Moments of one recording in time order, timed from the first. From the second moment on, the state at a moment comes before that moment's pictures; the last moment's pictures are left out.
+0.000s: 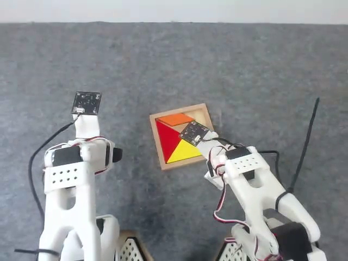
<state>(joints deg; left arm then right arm) -17.5 -39.9 58.3 64.2 -8.3 -22.0 -19.8 60.9 46.6 33.4</state>
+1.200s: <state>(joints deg) -17.5 -39.9 59.6 62.3 -8.3 -0.5 -23.5 49.8 57.4 37.2</state>
